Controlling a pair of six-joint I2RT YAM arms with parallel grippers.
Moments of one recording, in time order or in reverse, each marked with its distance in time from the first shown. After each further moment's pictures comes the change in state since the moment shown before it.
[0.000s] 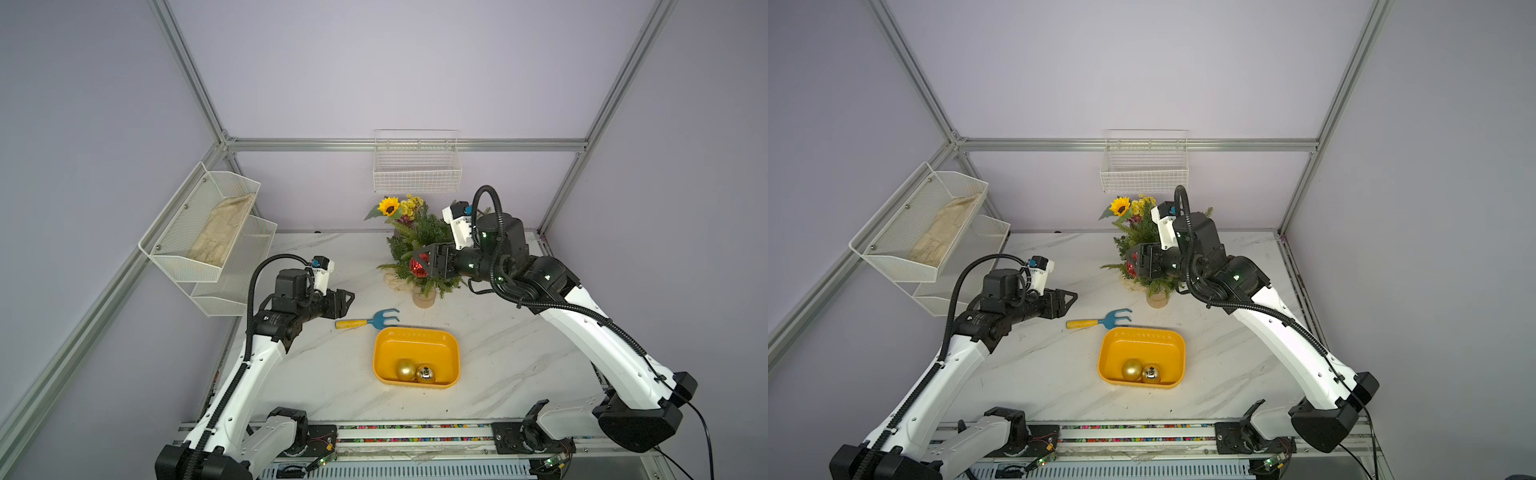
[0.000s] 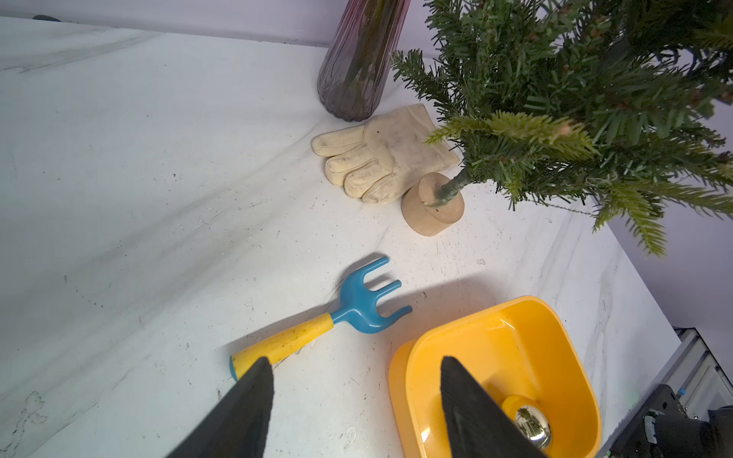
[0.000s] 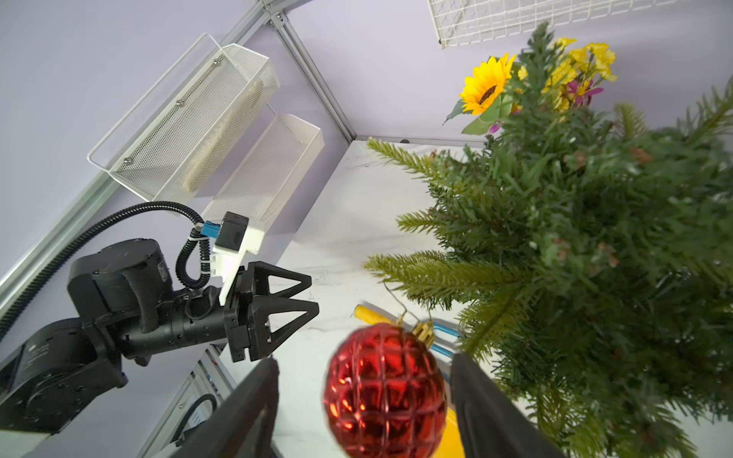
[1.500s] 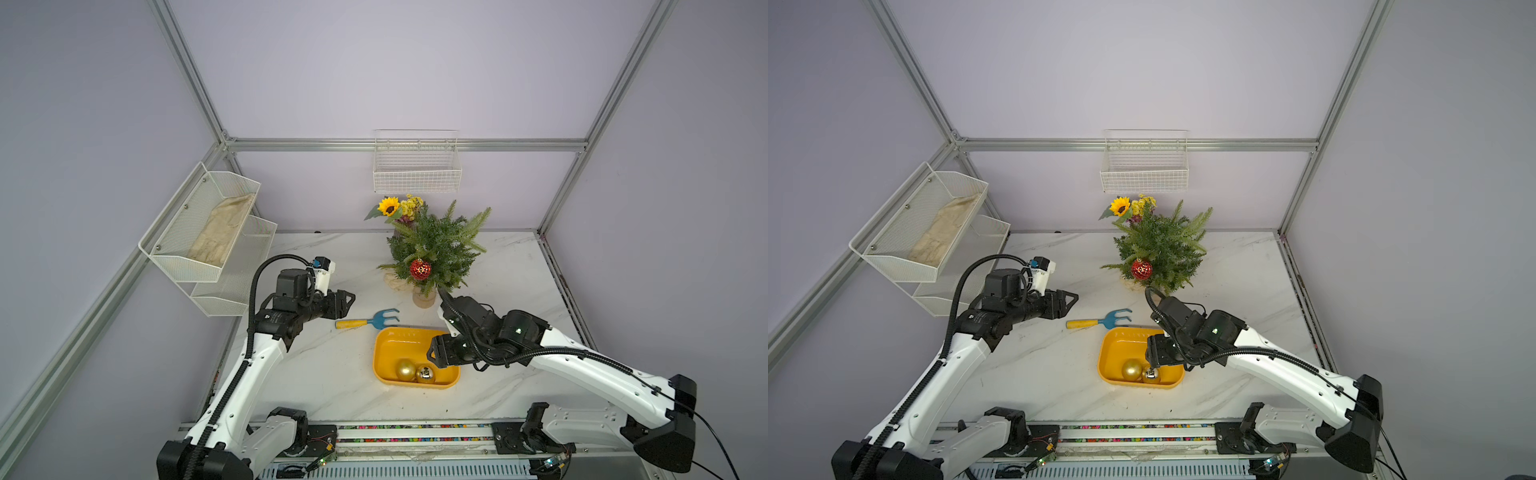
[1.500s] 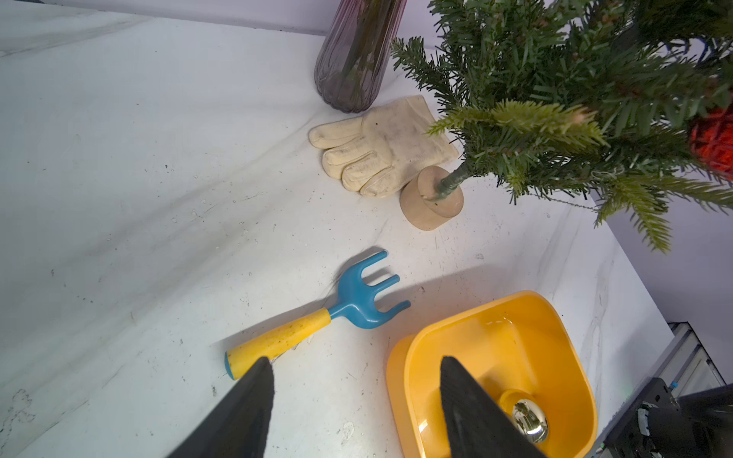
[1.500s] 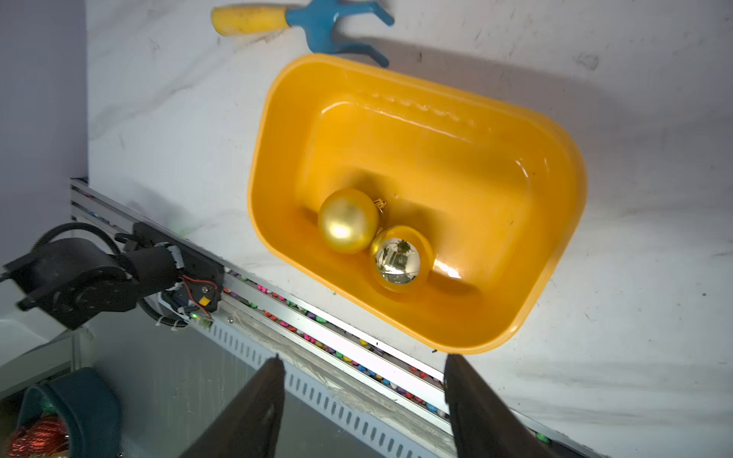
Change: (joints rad) left arm 0.002 0.019 0.000 -0.007 0.016 0.000; right arm 0.276 -0.141 -0.559 -0.285 0.061 0.314
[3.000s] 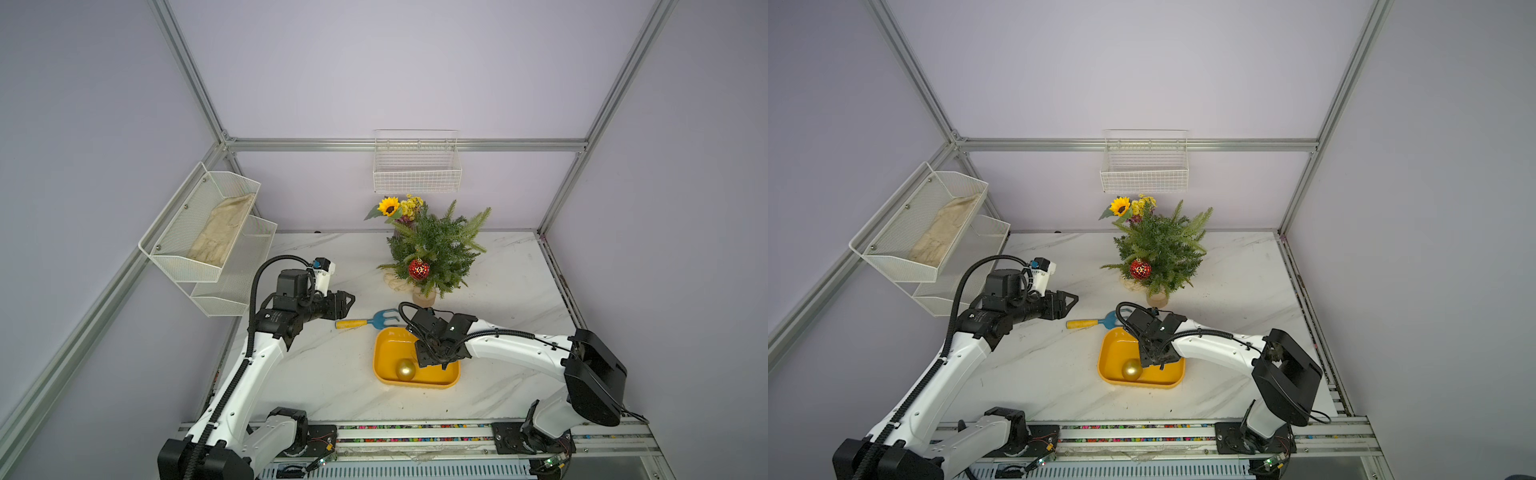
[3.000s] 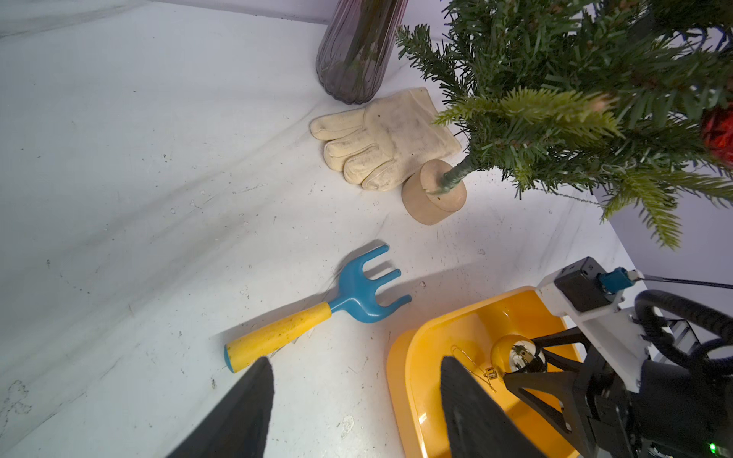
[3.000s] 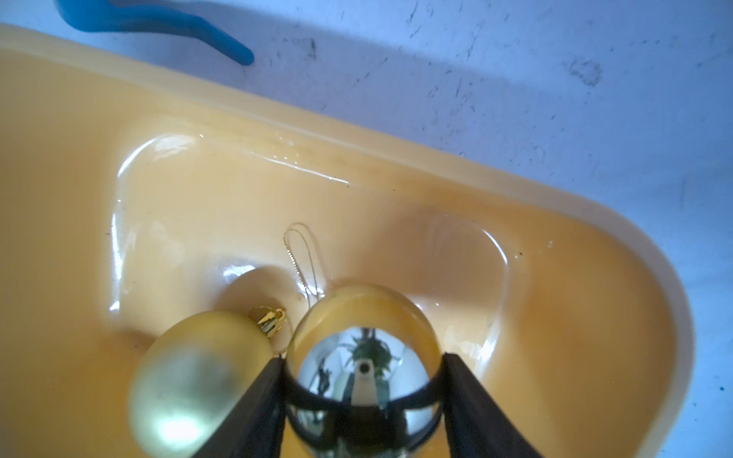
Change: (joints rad) left arm 0.004 0.004 0.000 -0.016 0.001 0.000; right arm -0.003 0.336 -0.059 0.214 0.213 0.006
